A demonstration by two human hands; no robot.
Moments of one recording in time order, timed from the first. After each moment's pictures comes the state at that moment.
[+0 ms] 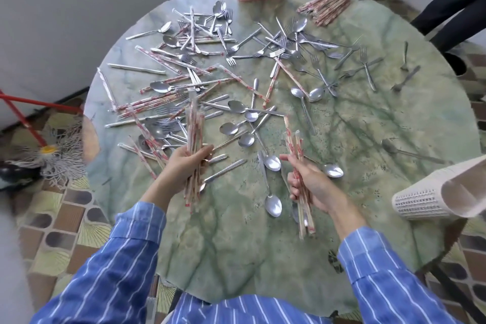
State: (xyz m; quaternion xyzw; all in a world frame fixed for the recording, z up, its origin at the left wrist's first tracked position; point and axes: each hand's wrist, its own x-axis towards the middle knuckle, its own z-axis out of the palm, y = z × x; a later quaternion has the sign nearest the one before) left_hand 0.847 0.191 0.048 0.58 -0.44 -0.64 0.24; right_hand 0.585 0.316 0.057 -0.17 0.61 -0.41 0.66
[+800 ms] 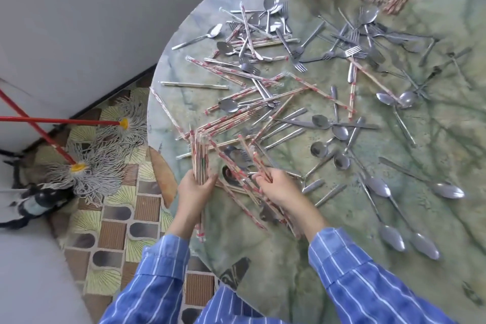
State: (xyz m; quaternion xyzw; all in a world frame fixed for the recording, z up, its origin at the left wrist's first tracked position) left_hand 1.032 0.068 0.003 0.69 -0.54 -0.45 0.17; right_hand 0.842 0.132 0.009 -0.34 0.76 -0.23 0.51
